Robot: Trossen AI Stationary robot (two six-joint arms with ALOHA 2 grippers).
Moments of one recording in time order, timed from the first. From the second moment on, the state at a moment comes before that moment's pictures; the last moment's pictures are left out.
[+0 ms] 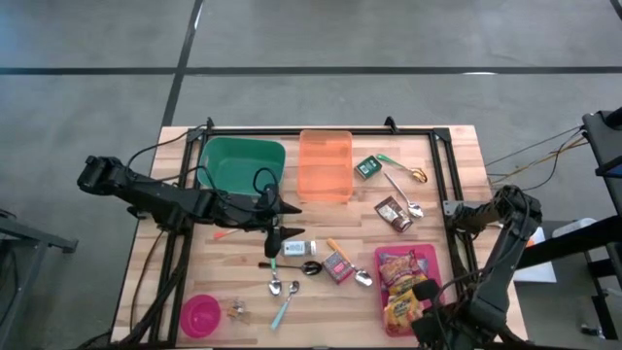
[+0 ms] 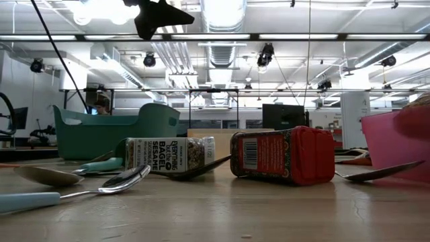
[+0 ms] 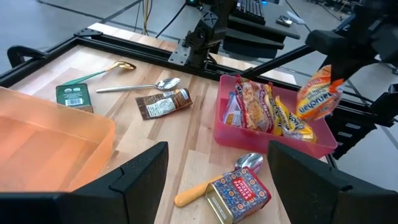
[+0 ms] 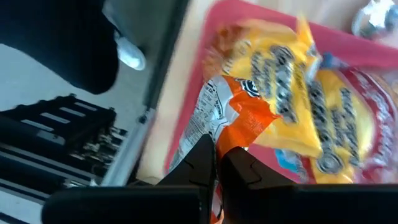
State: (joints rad) left arm -0.24 1.27 0.87 0.02 -0.27 -0.34; right arm 1.02 1.74 1.60 -1.25 -0.01 0.71
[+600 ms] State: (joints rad) left arm -0.24 1.27 0.86 0.02 -0.27 -0.33; right arm 1.03 1.74 1.41 -1.11 -0.07 0.68
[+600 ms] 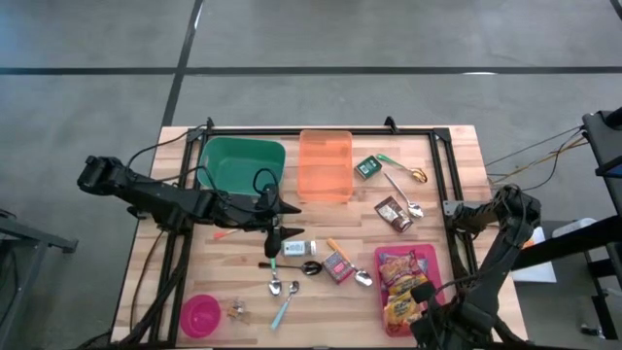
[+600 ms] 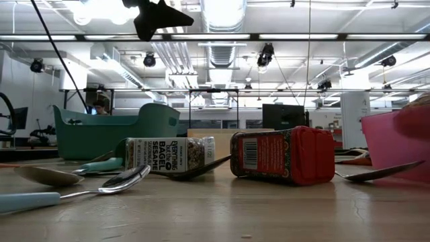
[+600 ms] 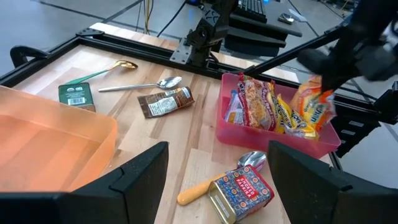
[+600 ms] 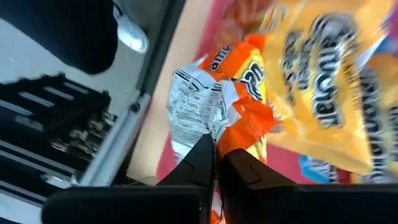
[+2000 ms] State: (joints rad) left arm -0.24 1.27 0.86 0.01 -0.27 -0.31; right arm 0.99 1.74 1.31 -1.08 -0.08 1.25
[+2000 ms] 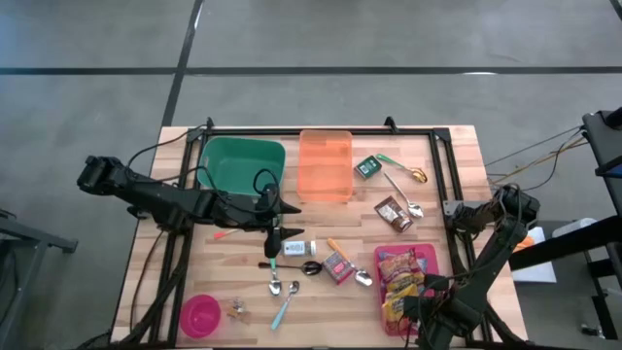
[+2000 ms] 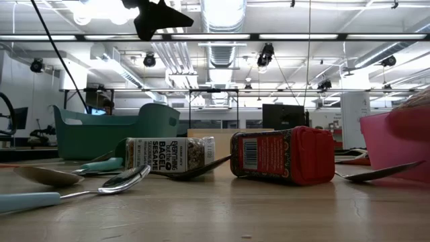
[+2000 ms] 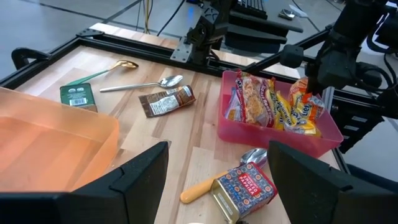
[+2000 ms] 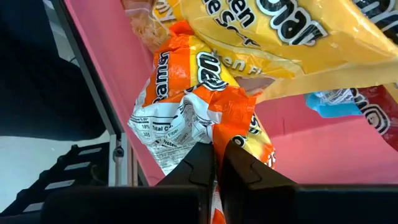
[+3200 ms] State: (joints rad) left arm -0.24 1.27 0.86 0.04 -0.27 -0.21; right arm 0.99 1.74 1.32 -1.06 -0.08 1.16
